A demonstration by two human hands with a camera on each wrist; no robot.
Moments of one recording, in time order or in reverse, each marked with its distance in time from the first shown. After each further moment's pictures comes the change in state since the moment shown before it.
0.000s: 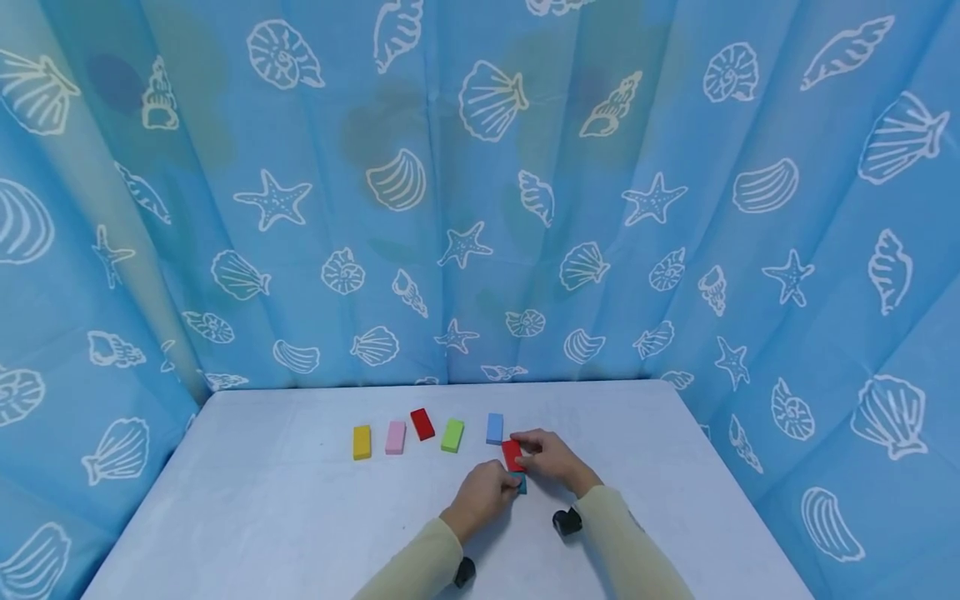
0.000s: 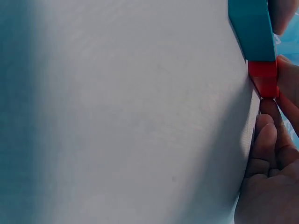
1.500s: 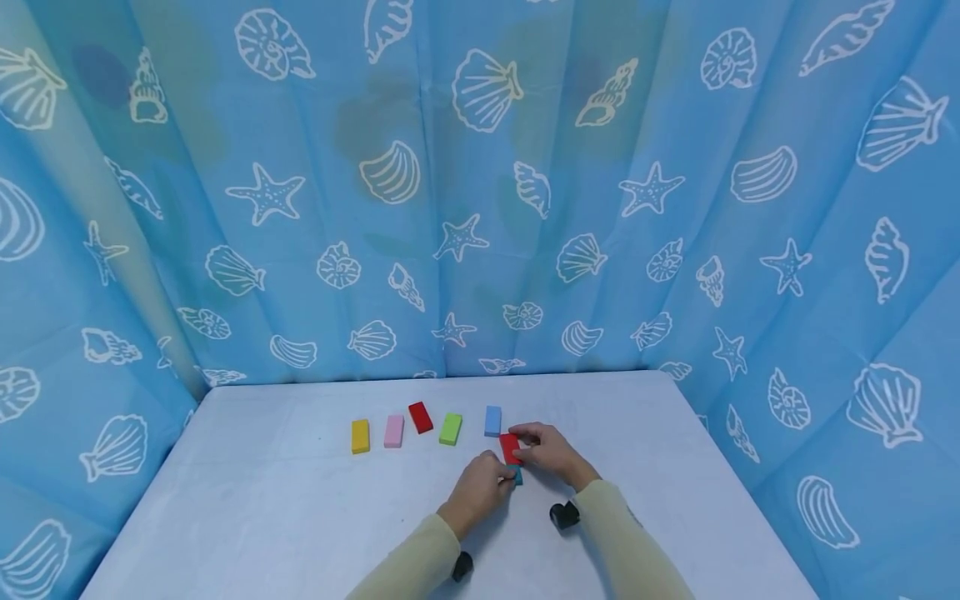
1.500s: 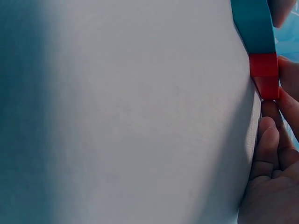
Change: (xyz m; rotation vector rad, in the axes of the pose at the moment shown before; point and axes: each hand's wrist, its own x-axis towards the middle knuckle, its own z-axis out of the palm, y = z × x) left_hand -0.003 0.000 0.000 0.008 0.031 0.003; right_hand -0.004 -0.001 0.004 0.021 0.027 -0.004
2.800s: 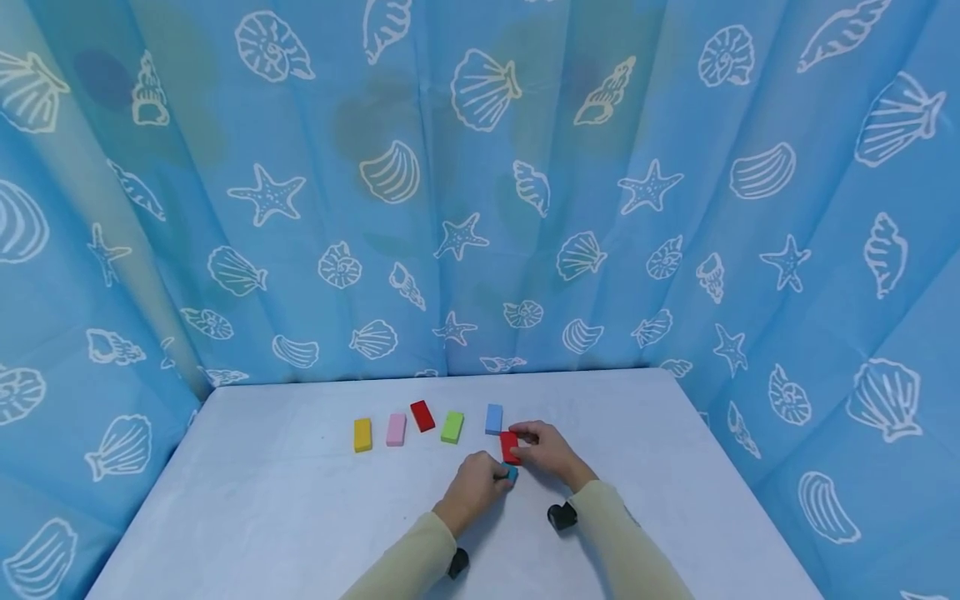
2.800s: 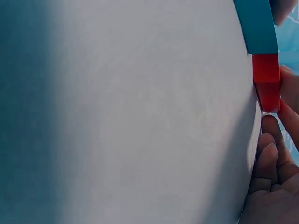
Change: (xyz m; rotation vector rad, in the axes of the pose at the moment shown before) left_hand -0.002 -0.002 -0.006 -0.046 -0.051 -0.119; right_hand -0.002 0.001 0.007 0.014 0.044 -0.022
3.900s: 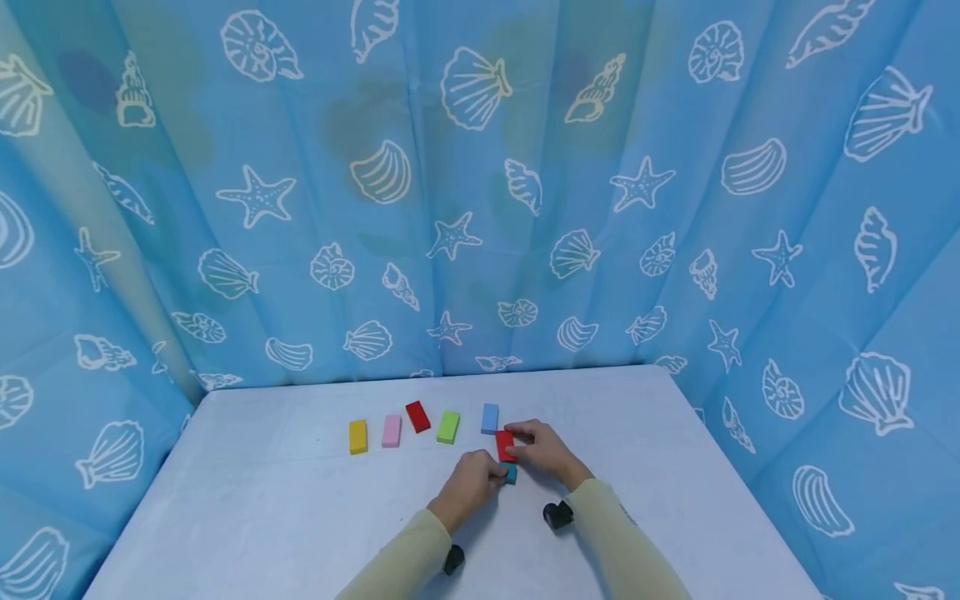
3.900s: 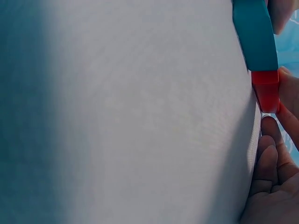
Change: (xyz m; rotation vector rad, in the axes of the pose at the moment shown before) left_hand 0.005 0.000 -0.003 0.016 -0.020 0.066; right_hand 0.002 0.004 0.001 0.002 -0.013 -0.019
